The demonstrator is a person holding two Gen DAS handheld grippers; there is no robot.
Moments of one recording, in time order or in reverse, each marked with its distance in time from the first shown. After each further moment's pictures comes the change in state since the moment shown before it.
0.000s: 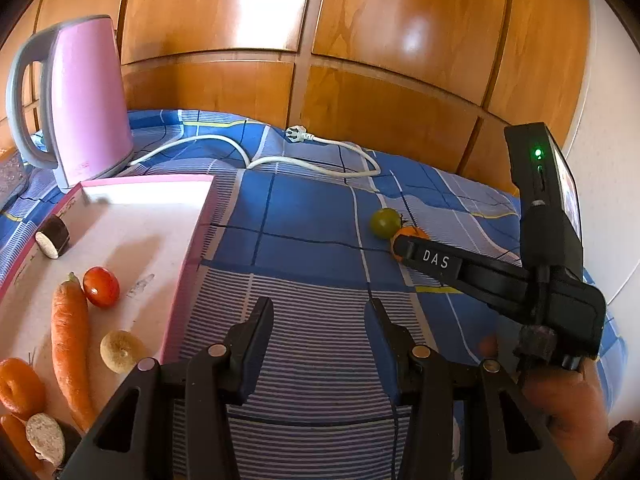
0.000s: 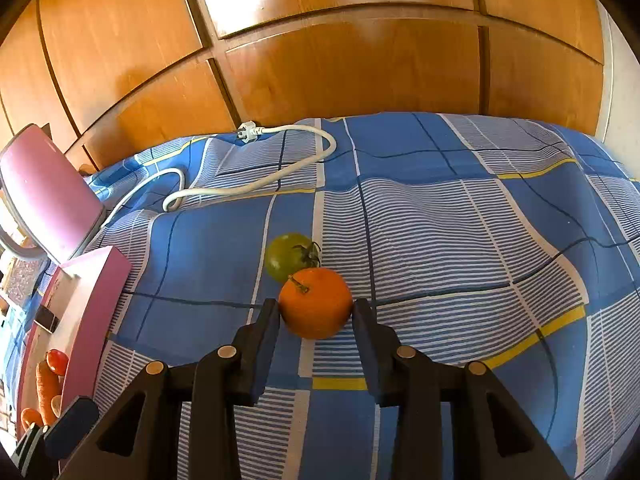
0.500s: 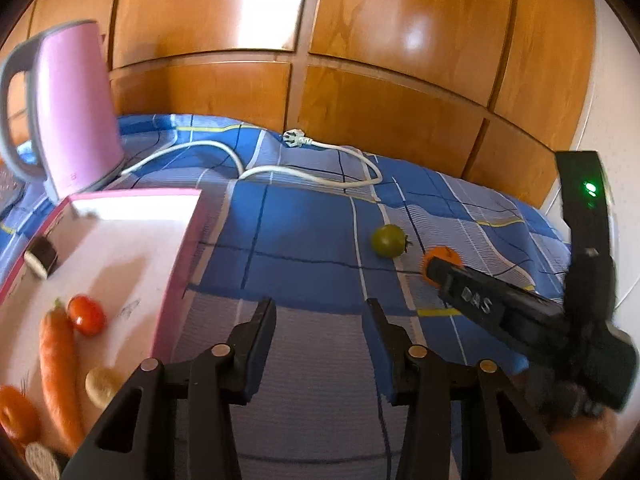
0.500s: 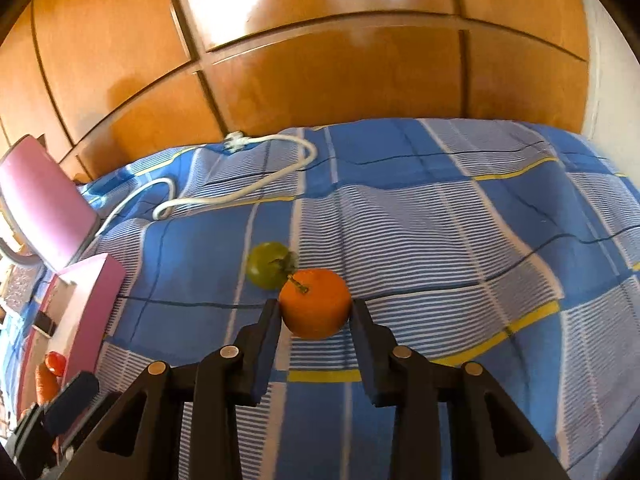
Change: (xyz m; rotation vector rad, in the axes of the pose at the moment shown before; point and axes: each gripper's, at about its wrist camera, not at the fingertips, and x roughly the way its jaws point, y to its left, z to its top) left arm 0.021 -0.006 0.022 0.011 0.002 0.016; right arm -0.015 -0.016 -0.001 0.027 -0.027 -0.073
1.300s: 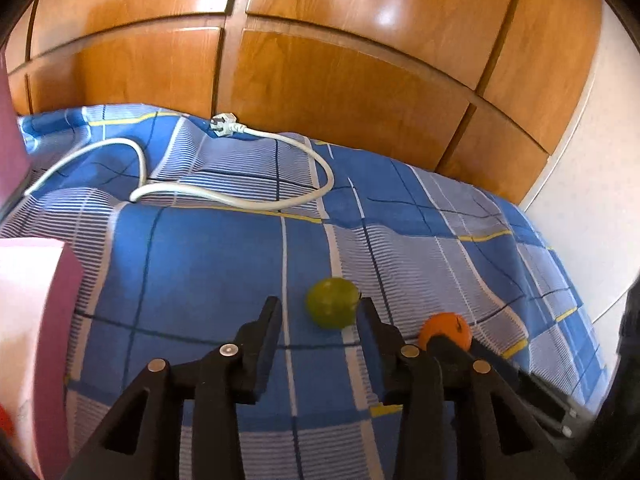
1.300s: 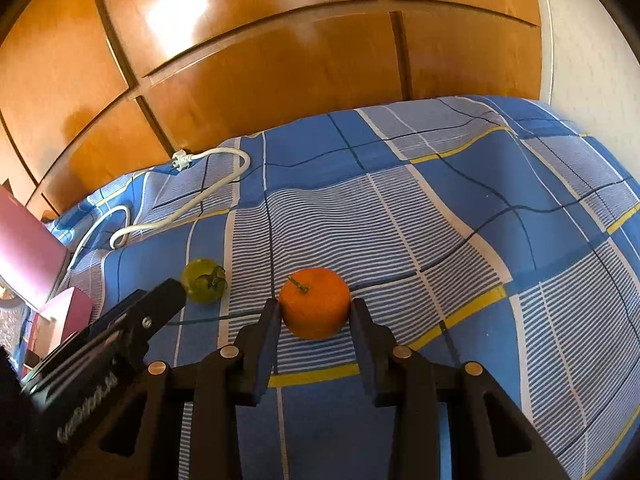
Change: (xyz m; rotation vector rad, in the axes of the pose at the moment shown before) left arm 0.088 -0.040 0.054 -0.010 0.113 -0.166; right arm -0.001 -0.035 0.002 0.140 0.015 -0.040
